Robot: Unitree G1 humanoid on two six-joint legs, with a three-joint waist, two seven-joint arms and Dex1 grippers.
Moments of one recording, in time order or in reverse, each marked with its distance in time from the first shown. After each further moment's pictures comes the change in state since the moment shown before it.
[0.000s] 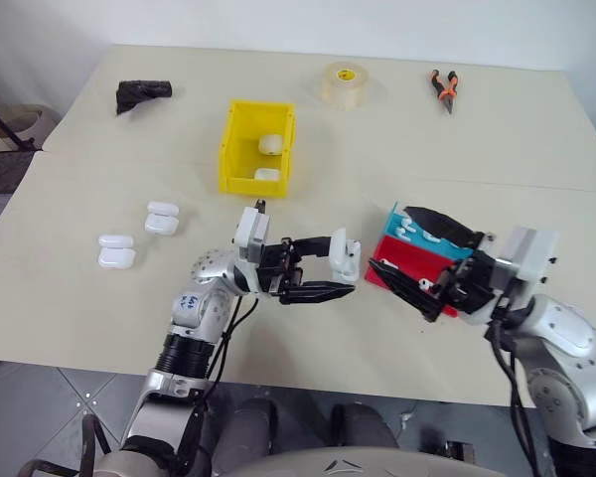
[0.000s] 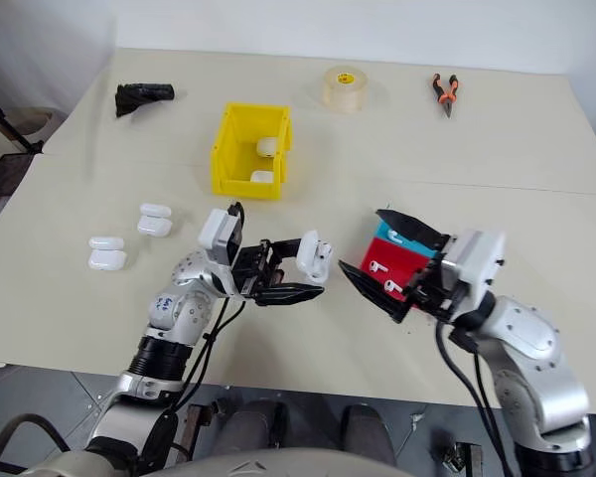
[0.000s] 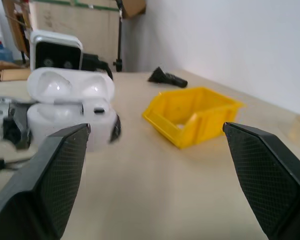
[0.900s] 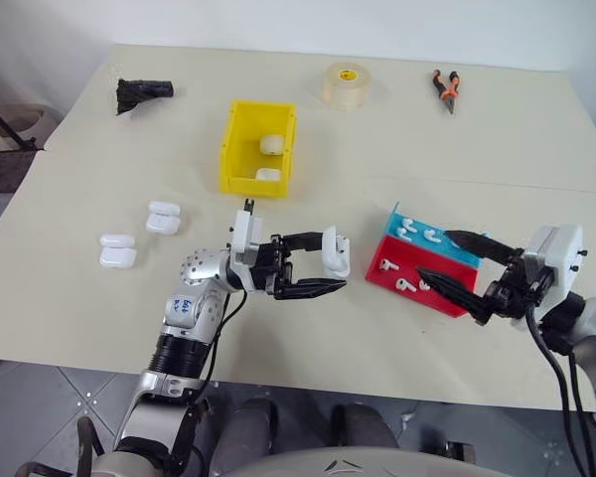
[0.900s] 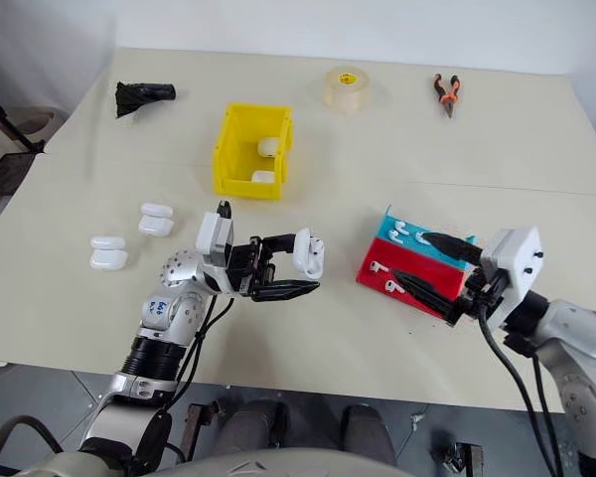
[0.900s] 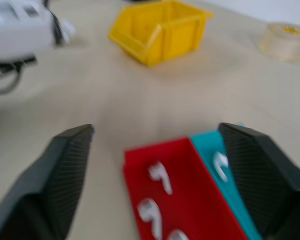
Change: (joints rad) left arm 0.011 -0.006 -0.003 0.012 0.050 -0.102 0.026; right arm 0.054 -0.189 -0.165 0.123 0.011 0.185 0.060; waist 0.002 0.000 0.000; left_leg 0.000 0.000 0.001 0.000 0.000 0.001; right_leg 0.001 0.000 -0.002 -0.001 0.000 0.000
